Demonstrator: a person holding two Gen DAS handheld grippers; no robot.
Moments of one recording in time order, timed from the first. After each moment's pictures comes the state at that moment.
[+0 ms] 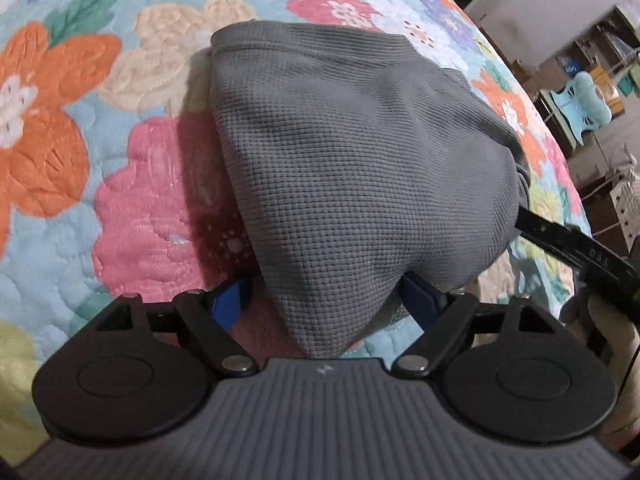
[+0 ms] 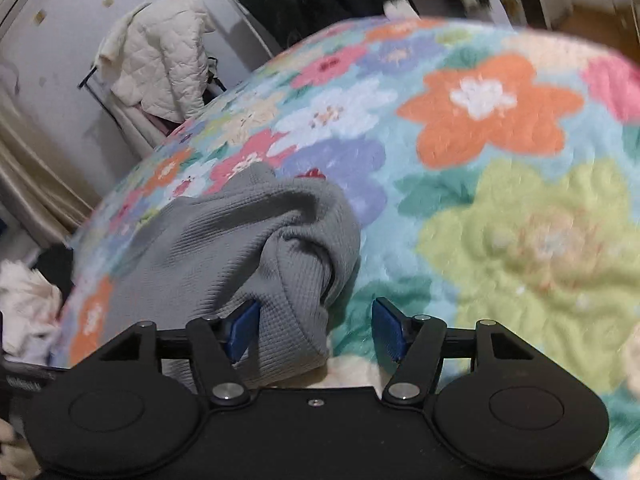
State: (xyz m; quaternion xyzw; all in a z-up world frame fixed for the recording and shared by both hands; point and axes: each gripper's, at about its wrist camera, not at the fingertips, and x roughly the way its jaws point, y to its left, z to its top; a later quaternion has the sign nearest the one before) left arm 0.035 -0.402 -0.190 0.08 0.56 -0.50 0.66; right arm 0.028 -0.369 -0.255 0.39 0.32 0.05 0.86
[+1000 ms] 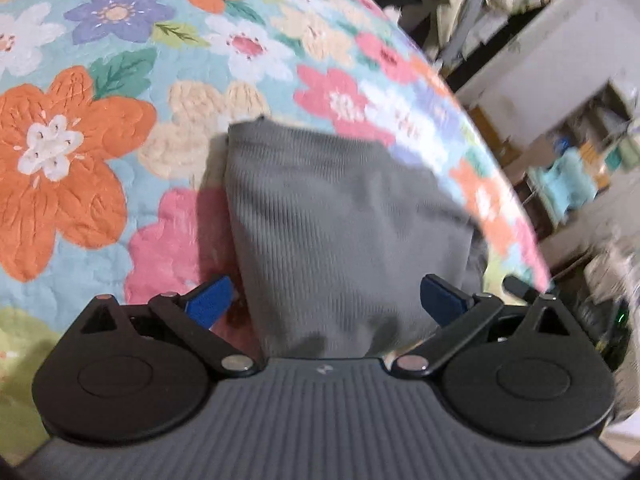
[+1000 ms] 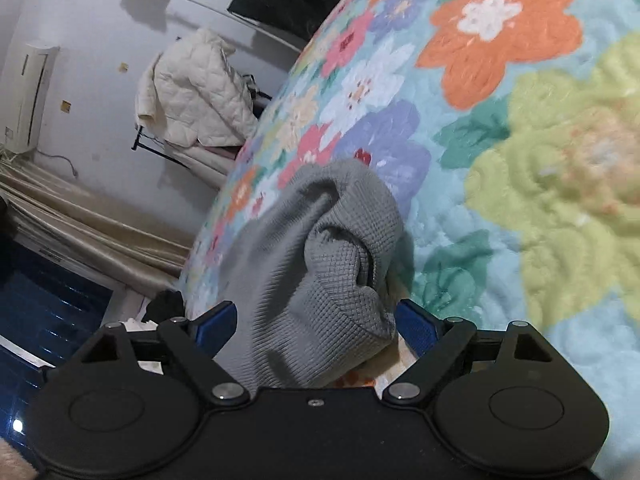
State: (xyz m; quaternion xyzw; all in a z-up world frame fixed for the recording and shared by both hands) left arm 0.050 -0.371 -0.143 -0.03 0.52 -0.48 0.71; right arm 0.014 -0.395 -0.280 0.56 0.27 0.16 0.76
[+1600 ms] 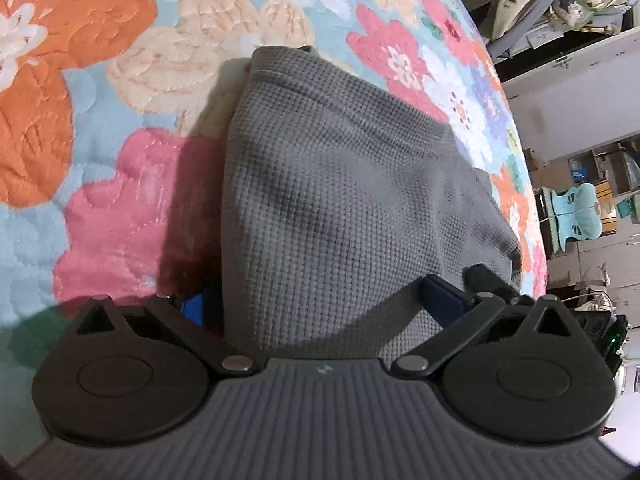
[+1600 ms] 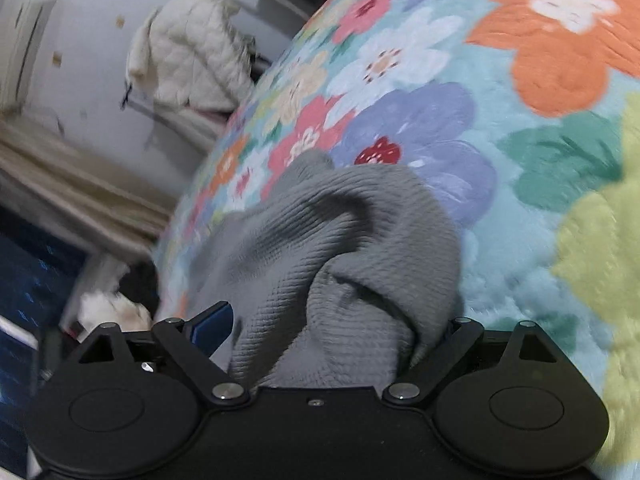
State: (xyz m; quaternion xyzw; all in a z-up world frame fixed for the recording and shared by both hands) left arm 0.070 -0.435 -0.206 -0.07 0.62 -0.42 0.65; right arm 0.098 -0.366 -0.281 0.49 0.33 0.19 0.78
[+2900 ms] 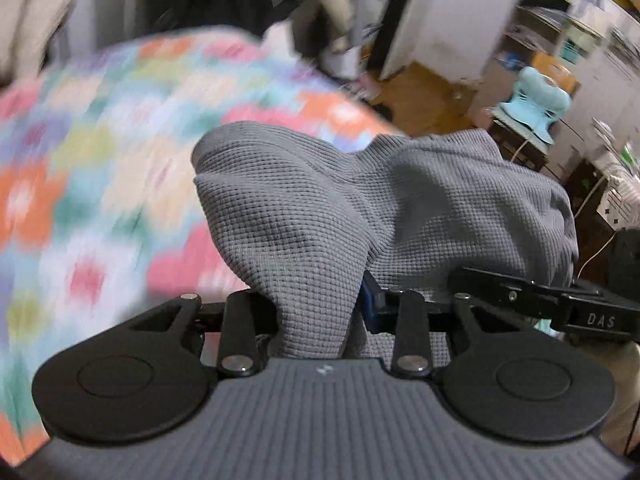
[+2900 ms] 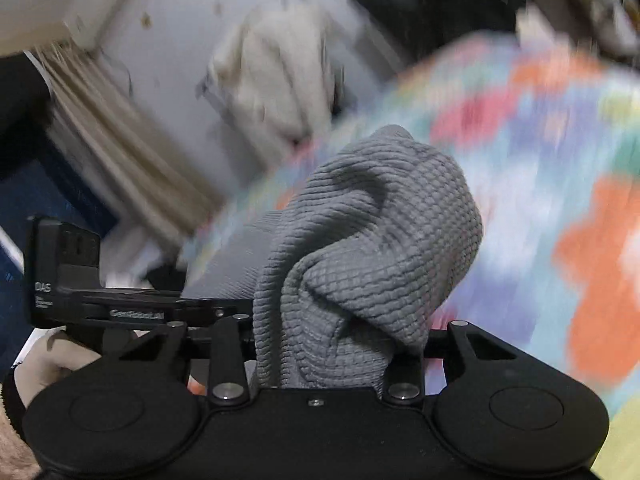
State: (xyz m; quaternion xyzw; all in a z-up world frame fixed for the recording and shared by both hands) left arm 0.060 -0.652 -0.043 0.16 0.37 -0.61 0.69; right arm 0.132 -0.450 -0.197 0.40 0.21 0.23 0.86
